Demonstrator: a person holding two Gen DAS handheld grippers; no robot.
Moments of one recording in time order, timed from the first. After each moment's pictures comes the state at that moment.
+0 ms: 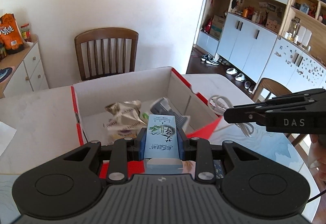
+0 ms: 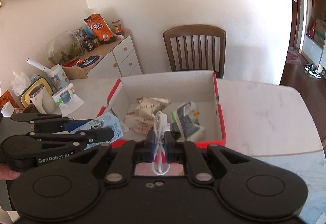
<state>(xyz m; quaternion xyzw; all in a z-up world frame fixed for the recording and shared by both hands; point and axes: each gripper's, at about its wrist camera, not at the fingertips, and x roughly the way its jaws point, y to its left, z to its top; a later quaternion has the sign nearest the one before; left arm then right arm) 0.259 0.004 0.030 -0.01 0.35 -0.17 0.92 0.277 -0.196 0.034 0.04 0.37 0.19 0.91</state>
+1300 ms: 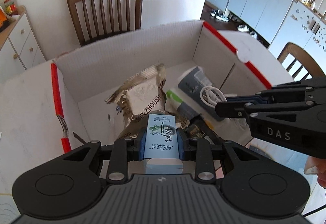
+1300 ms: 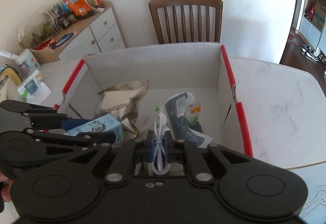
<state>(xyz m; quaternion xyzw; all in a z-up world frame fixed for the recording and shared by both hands) 0.376 0.002 -0.050 0.04 0.48 -0.16 0.86 0.375 -0.163 -0.050 0.02 0.45 0.16 0.88</state>
